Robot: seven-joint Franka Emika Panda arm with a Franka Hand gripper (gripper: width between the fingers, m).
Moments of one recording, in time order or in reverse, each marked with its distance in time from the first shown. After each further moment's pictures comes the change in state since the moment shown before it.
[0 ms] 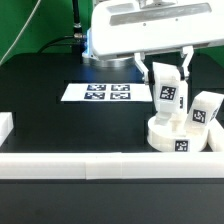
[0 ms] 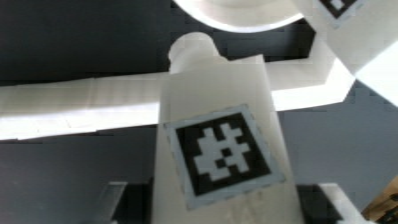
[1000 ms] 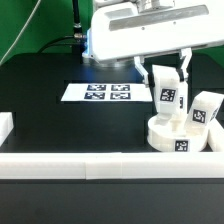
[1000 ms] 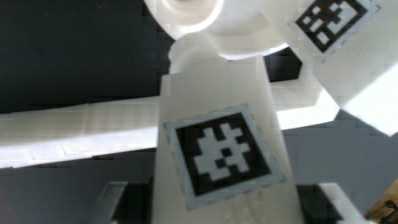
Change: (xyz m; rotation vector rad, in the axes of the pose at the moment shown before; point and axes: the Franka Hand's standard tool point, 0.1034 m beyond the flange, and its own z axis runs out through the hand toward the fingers) arm -0.012 0.001 0.001 0.031 -0.039 0.018
